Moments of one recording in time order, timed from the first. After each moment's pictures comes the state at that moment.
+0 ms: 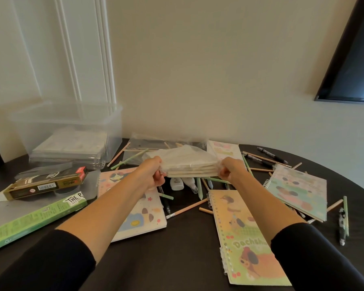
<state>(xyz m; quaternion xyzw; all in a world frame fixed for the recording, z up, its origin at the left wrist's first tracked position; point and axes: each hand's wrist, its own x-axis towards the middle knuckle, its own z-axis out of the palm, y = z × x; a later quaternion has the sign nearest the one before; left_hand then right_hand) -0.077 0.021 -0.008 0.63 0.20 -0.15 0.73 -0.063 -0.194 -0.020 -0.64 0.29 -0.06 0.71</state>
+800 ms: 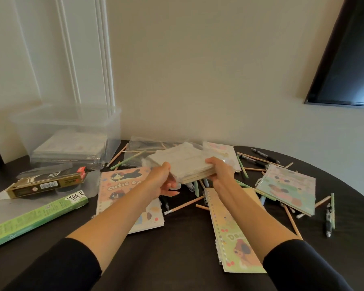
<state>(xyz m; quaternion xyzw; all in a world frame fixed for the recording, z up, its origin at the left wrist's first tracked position) -0.112 0.000 -0.014 0.70 0.11 -0.15 0.69 -0.095 -0.155 -0.022 -0.51 0.26 -0.13 0.81</state>
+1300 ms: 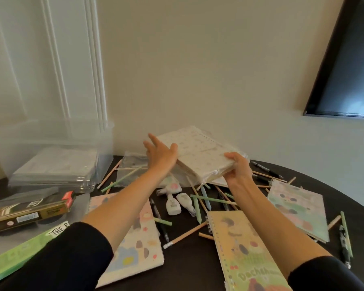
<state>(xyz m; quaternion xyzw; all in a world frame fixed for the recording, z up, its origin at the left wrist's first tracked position) -0.040 -0.018 0.041 0.86 0.01 0.11 0.50 -0.079 -0.185 0.027 -0.38 0.18 -0.18 0.89</state>
